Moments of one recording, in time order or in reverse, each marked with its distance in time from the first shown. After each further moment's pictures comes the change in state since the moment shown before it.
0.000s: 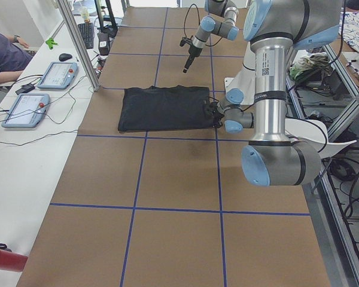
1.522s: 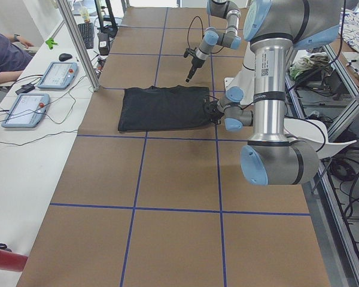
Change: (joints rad) left arm 0.002 -0.017 -0.012 0.036 0.003 0.002; right arm -0.078 0.017 -0.167 0.102 -0.112 0.032
